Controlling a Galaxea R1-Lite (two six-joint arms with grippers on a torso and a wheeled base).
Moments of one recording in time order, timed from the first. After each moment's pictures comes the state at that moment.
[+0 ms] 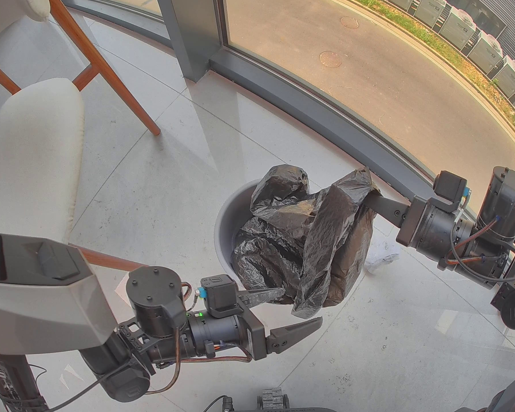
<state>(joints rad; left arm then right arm) -0.72 2.13 -0.46 -1.55 -0.45 -0.33 0.55 1.61 -0.56 -1.03 0.21 0.57</state>
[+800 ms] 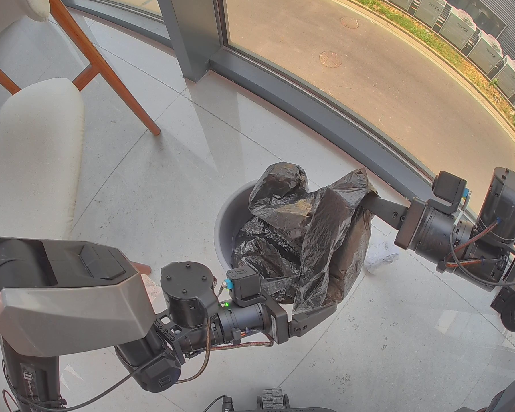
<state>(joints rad) -0.72 2.24 -0.63 -1.55 -0.42 -0.32 0.57 1.60 -0.56 -1.03 0.21 0.56</state>
